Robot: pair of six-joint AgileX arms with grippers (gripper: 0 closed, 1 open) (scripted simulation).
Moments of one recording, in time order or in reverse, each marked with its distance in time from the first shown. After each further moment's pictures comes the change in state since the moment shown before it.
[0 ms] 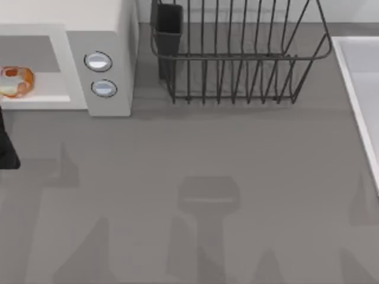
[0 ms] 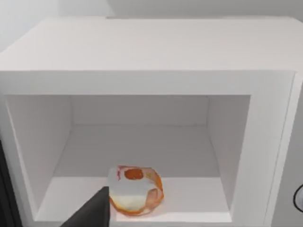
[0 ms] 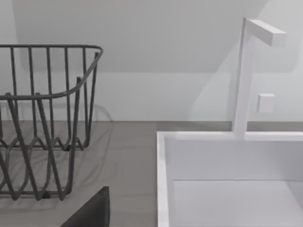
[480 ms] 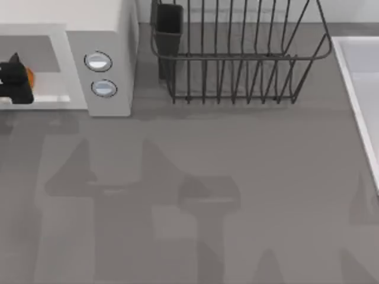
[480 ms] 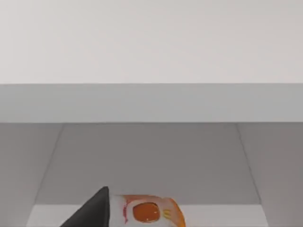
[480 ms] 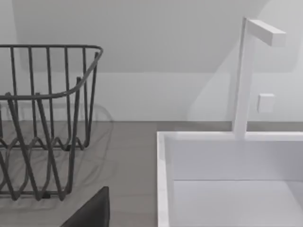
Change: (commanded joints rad) left arm 0.047 0.812 0.306 0.389 0.058 0.023; right arm 0.000 0.000 0.000 0.000 0.000 0.000
